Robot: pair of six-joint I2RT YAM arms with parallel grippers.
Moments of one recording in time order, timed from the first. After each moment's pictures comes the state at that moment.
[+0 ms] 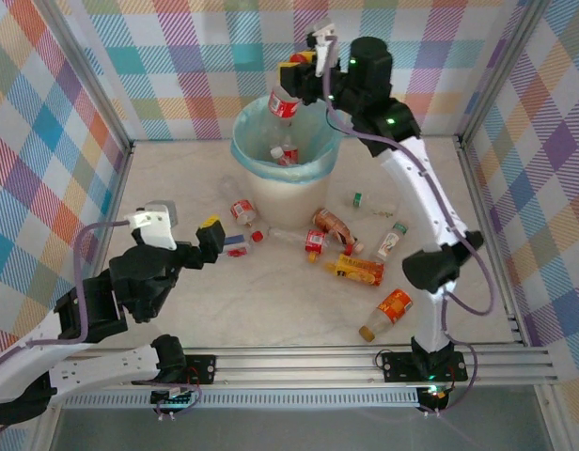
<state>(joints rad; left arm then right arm) -1.11 0.65 1.10 -0.77 -0.92 -0.44 0.54 2.08 2.54 -0.56 -0.25 0.01</state>
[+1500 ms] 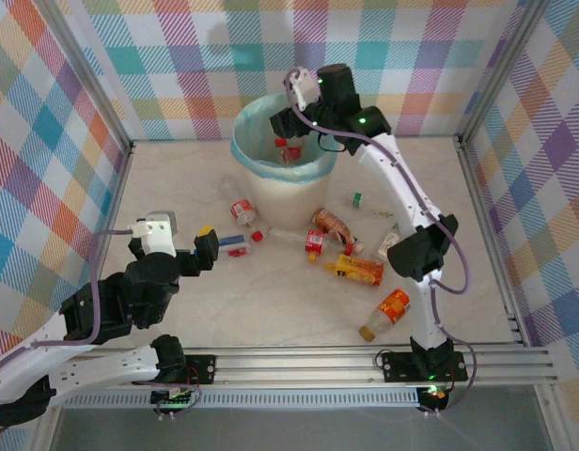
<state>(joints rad) -1.11 0.65 1.05 -0.89 -0.97 -0.53 0.53 2.10 2.49 -0.78 -0.29 -0.06</state>
